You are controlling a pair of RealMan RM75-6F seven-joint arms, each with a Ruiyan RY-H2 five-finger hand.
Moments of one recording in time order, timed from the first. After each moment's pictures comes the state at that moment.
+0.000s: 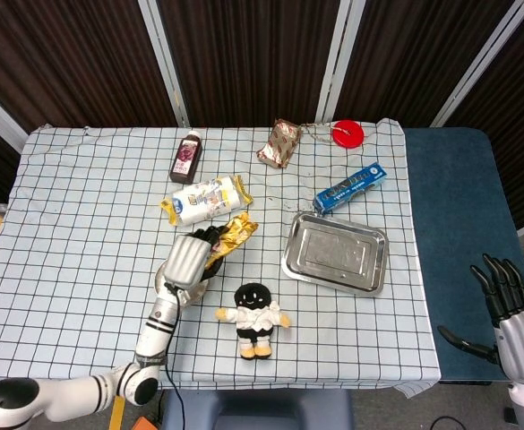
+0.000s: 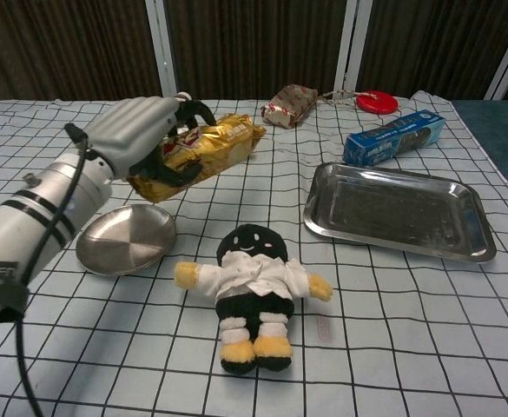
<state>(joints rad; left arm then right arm) -0.73 -1.83 -0.19 -1.28 1.26 1.31 0.42 0.03 -1.27 0.05 -1.34 -1.78 1.87 0.26</state>
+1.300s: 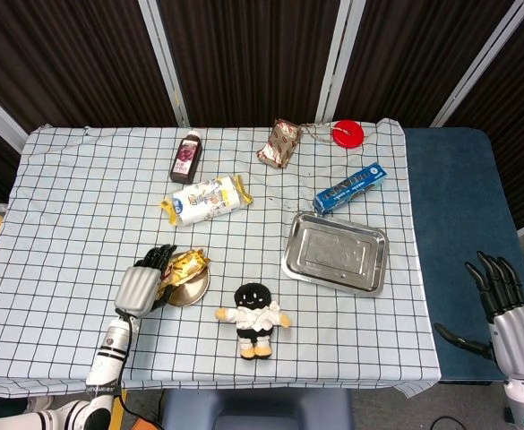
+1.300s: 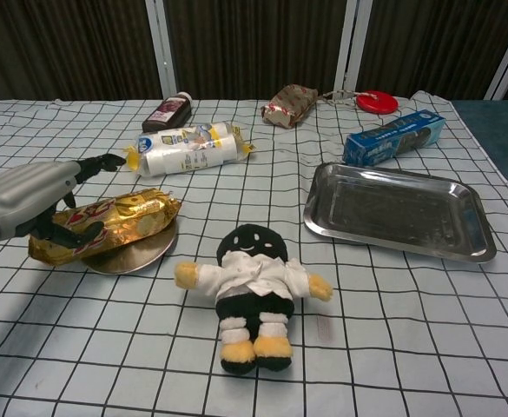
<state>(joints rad) -0.51 -1.66 -0.11 -1.46 1.21 1.25 0.43 0.05 -1.27 0.05 -1.35 -1.77 1.84 0.25</state>
